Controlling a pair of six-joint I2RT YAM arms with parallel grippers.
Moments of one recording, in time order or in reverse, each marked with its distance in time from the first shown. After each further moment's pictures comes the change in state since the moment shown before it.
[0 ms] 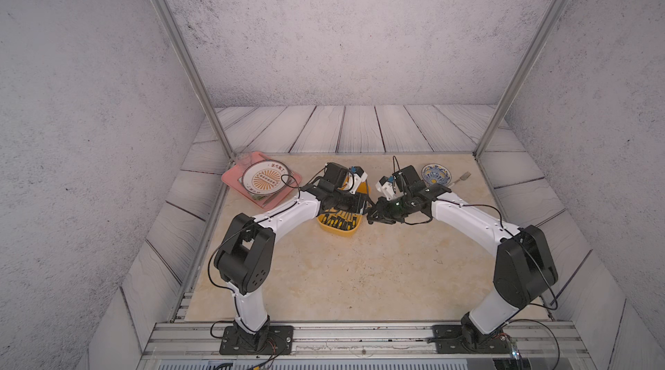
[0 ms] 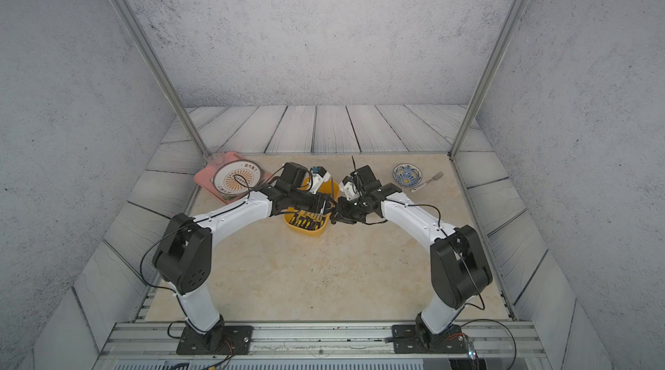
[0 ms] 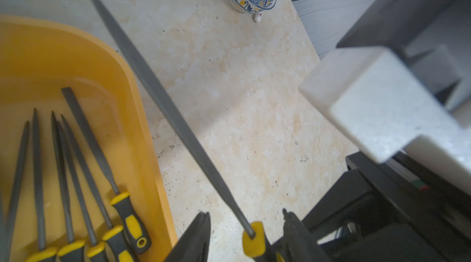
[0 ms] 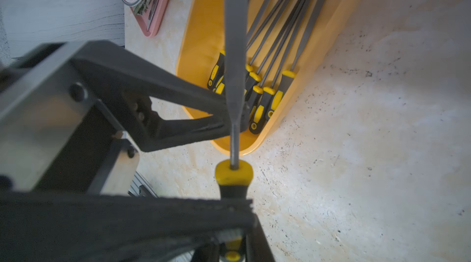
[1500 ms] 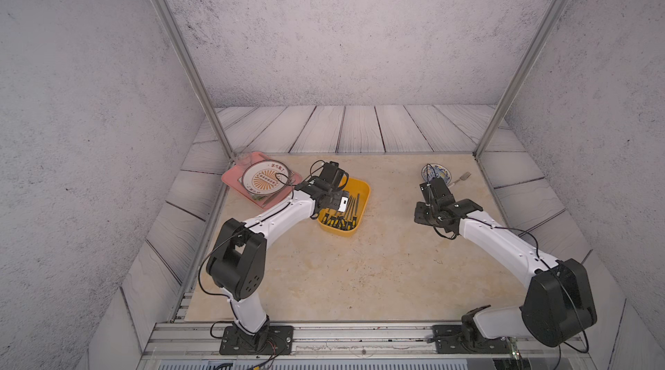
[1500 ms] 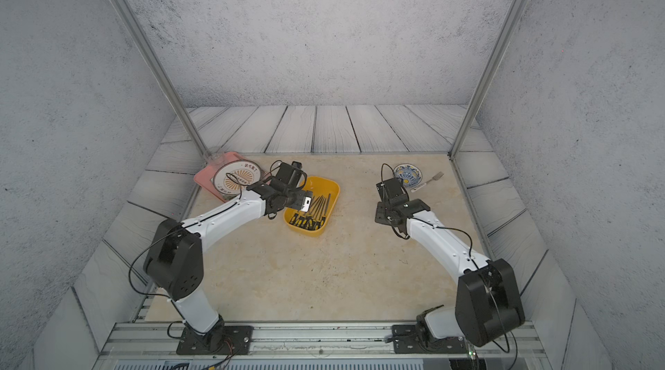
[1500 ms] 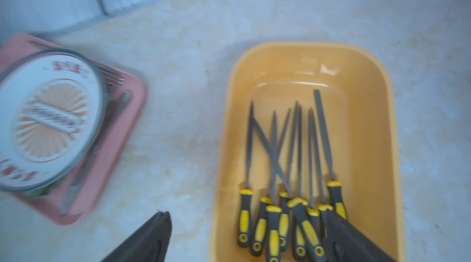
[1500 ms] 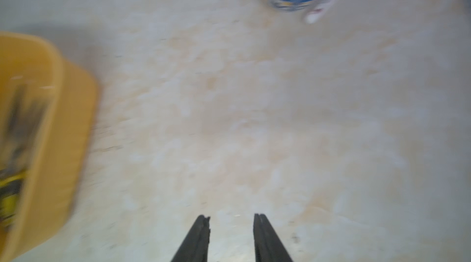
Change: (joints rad) left arm 0.036 -0.110 -0.036 -0.188 -0.914 0.150; right arm -0.138 -0.270 -0.312 -0.003 0.917 -0.045
